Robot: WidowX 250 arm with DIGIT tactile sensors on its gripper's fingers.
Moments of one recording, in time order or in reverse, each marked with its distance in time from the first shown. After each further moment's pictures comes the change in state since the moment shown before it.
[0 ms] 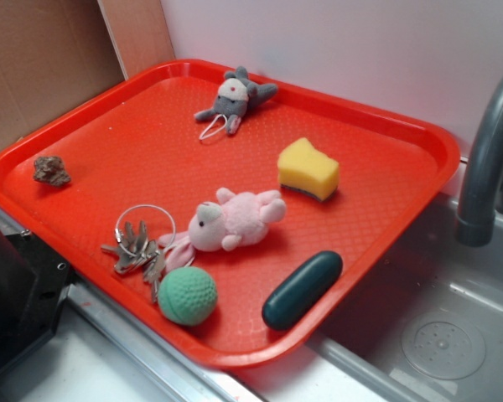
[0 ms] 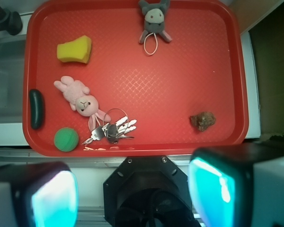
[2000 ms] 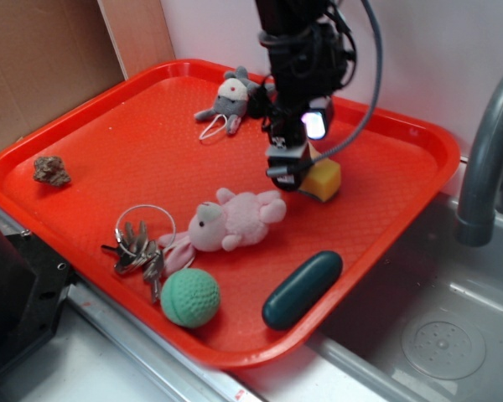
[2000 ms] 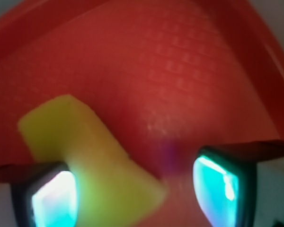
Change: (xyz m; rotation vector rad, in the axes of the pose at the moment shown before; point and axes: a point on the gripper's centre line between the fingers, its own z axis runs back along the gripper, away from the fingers) arm 0.157 -0.079 -0.222 -0.104 -0.005 -1.199
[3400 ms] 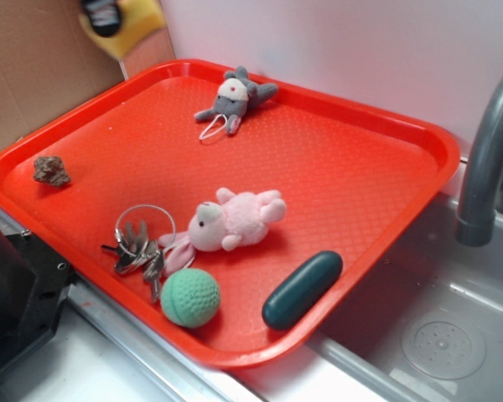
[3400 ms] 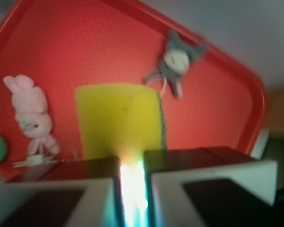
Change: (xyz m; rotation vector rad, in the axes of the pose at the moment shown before) arm -0.134 -0.051 0.167 0.154 0.066 0.823
